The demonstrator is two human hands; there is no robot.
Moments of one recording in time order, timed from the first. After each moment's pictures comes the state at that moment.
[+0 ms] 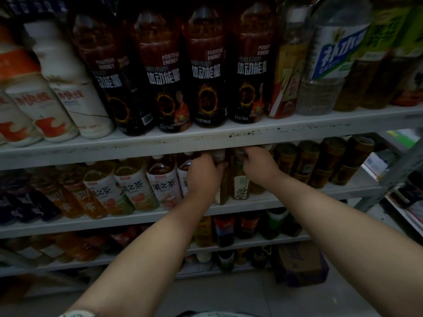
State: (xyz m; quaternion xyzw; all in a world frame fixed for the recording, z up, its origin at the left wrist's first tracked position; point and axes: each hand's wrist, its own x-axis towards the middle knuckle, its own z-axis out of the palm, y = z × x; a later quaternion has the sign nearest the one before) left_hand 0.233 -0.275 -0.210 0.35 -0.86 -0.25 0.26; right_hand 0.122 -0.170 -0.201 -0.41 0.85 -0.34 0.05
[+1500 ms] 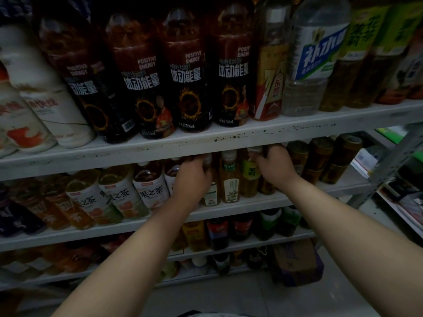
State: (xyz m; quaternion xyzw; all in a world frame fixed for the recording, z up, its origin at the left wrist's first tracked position) left_hand 0.235 -0.279 -0.205 0.28 -0.92 -0.19 0.21; right_hand 0.087 -0.125 -0.203 -0.32 0.82 -0.48 0.01
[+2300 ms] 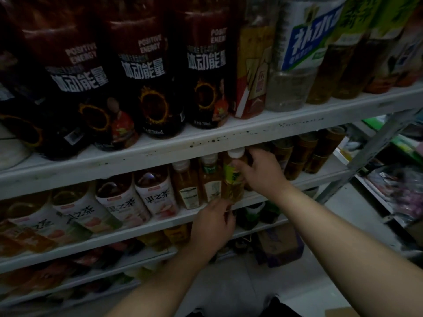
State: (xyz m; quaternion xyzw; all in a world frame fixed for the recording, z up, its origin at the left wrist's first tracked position) left_hand 0.229 -0.207 -0.295 0.11 -0.93 -0.29 0.18; right_hand 0.084 -0.119 -0.214 -0.33 0.83 -0.44 0.04
